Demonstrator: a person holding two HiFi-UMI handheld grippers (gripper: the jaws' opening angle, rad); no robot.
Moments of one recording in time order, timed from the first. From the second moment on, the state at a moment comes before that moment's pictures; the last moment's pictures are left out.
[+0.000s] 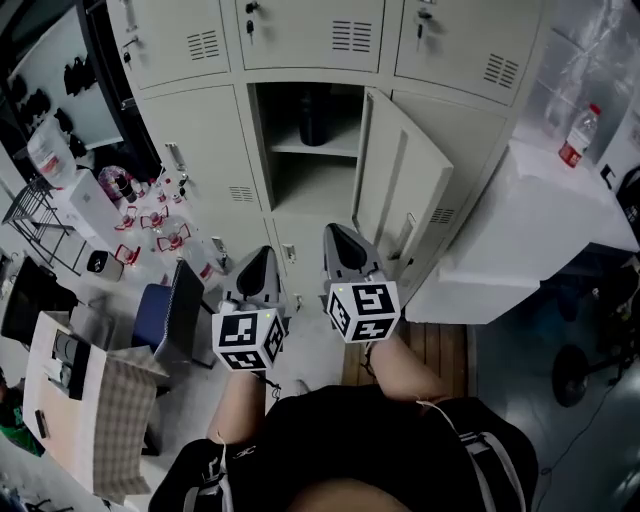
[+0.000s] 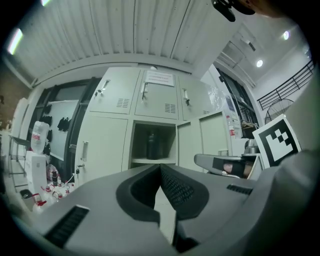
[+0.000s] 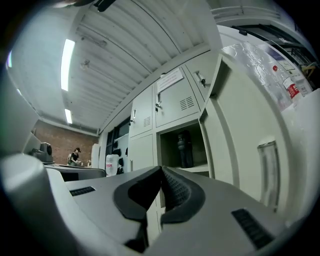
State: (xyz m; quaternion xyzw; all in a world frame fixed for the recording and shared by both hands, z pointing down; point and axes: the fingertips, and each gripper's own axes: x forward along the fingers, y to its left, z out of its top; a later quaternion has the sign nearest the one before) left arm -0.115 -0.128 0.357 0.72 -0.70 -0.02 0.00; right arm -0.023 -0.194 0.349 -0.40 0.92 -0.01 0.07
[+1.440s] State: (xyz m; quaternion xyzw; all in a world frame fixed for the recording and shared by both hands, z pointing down) left arm -0.242 -0.333 0.360 0.78 -0.63 -0.03 -0.01; right arm -0.136 -0.406 0.308 -0.49 0.87 0.03 0.08
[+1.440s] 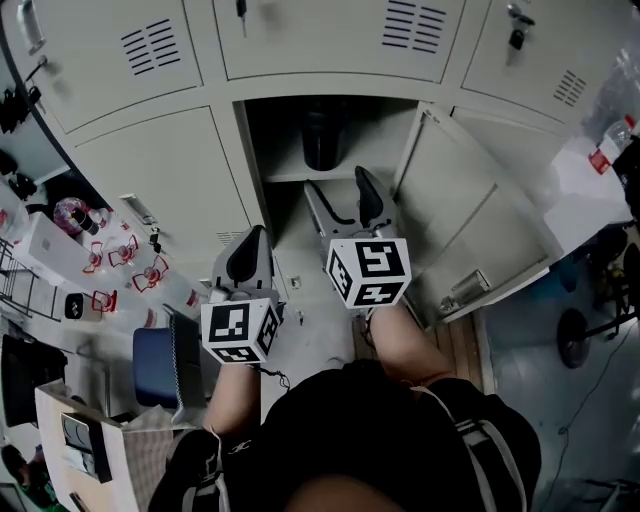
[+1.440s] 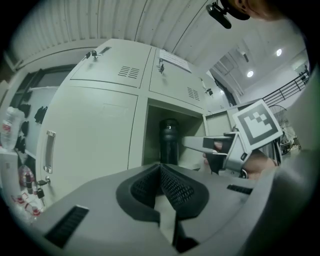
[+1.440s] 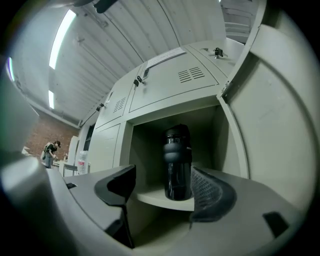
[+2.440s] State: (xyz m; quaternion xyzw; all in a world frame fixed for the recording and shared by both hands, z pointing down) left arm -0.279 -0.342 0.360 0.74 -0.67 -0.03 -0.01; right arm -0.174 -0.544 0.301 -0.49 0.87 -0.03 -0.02
